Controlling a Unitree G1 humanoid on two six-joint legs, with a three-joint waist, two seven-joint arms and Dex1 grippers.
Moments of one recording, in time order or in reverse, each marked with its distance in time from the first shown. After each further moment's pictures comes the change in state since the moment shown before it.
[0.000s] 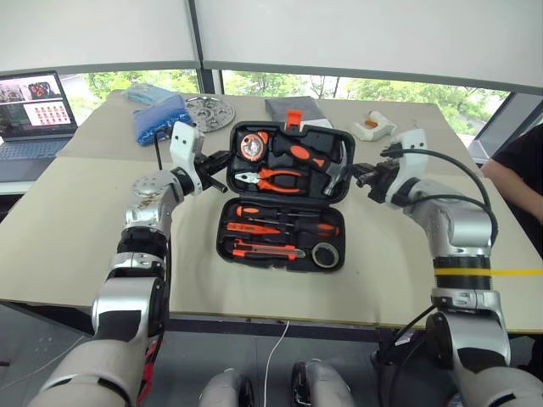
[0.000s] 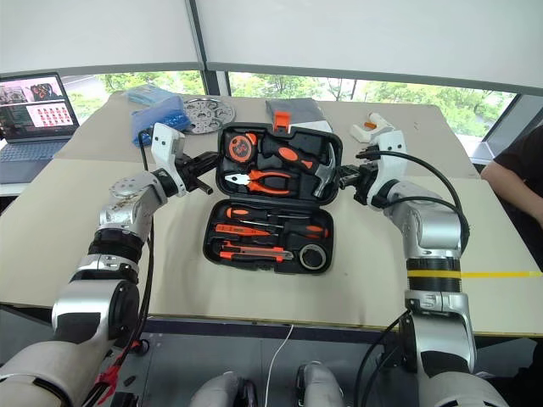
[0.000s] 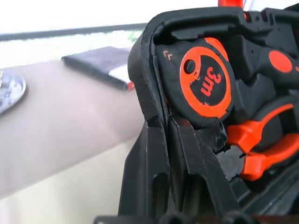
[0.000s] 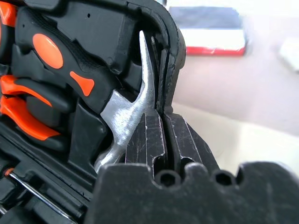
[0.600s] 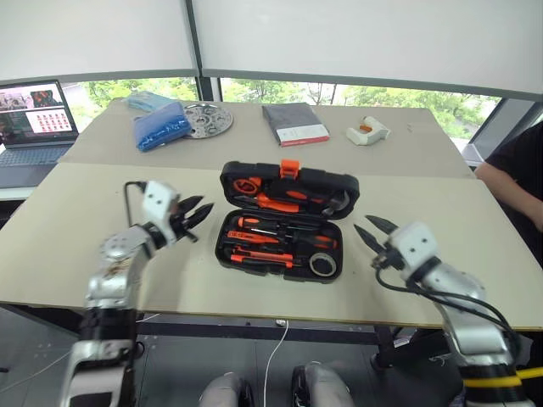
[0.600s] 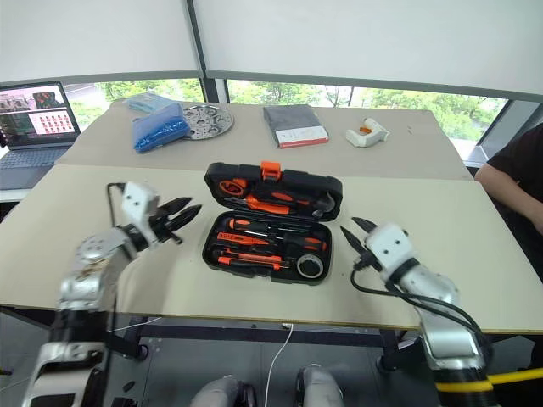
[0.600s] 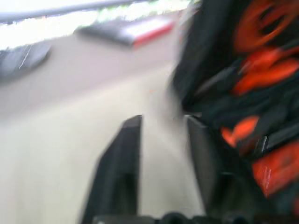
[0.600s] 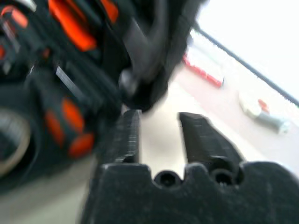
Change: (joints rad) left arm 0.541 0.216 0.090 -0.674 -0.168 0.347 0.031; right arm 0.619 -0.161 0.006 -0.386 -0.068 -0.460 0.056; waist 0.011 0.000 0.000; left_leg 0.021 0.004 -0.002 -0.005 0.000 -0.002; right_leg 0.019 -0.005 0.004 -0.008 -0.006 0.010
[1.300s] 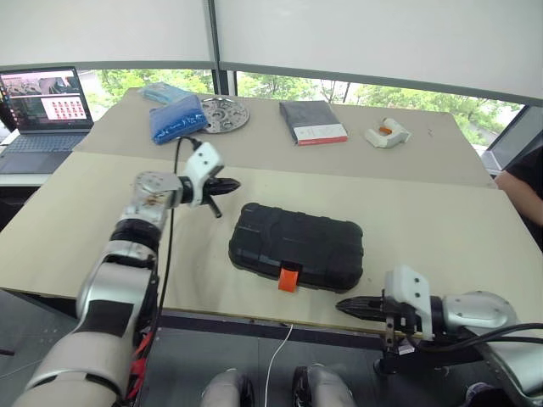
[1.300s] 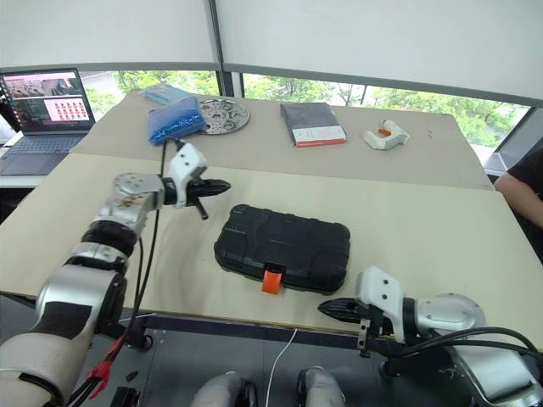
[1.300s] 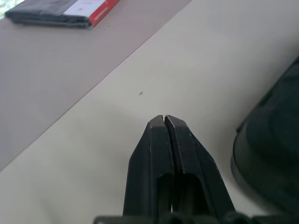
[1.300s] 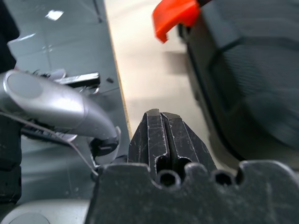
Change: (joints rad) left arm -0.772 -0.189 -0.364 1.104 0.397 -0.579 -0.150; right arm 0.089 -0.248 0.208 -0.241 0.216 0.280 0.397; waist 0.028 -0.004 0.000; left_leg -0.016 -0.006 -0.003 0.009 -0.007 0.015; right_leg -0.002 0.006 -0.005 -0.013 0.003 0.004
